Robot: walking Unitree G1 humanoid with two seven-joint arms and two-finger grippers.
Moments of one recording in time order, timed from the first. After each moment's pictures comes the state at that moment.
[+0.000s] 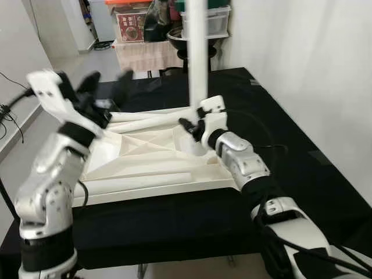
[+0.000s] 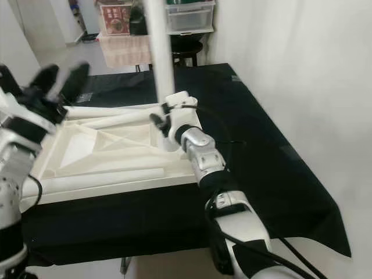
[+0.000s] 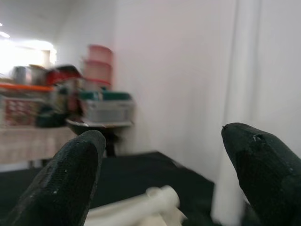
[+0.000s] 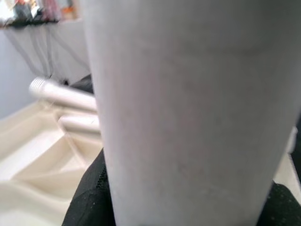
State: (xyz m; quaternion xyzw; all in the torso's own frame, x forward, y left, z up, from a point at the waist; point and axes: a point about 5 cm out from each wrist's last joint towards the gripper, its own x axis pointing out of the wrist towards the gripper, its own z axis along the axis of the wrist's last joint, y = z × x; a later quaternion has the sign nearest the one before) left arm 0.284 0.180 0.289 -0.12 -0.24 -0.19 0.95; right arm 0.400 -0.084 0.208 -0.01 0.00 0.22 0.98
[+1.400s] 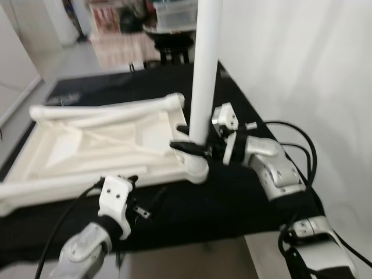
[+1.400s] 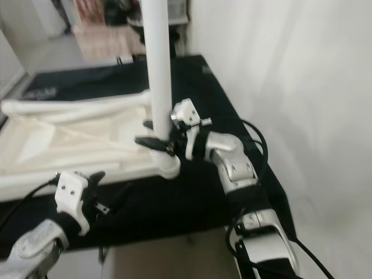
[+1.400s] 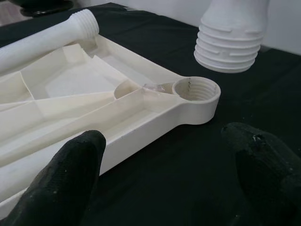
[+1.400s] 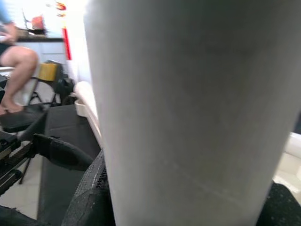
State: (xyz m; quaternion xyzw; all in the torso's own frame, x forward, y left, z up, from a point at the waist) left arm 0.218 0.138 0.144 0.02 0.00 -0.21 0.98; right arm 0.343 -0.109 0.218 -0.07 -0.06 0.57 0.82
